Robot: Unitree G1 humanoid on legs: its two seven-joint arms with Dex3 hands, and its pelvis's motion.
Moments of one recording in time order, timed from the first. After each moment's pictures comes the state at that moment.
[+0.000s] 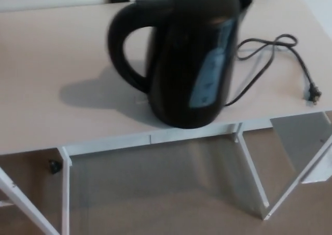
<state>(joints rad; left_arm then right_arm) 0.40 0.51 0.14 0.55 -0.10 -0.12 -0.51 0.23 -0.32 -0.24 1.00 0.09 -0.48 0.21</state>
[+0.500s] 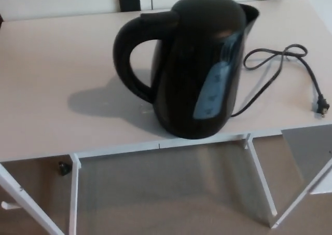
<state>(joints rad) 0.39 0.45 0.21 0.56 -0.10 -0.14 -0.43 0.22 -0.33 -0.24 1.00 0.09 -0.48 0.21</state>
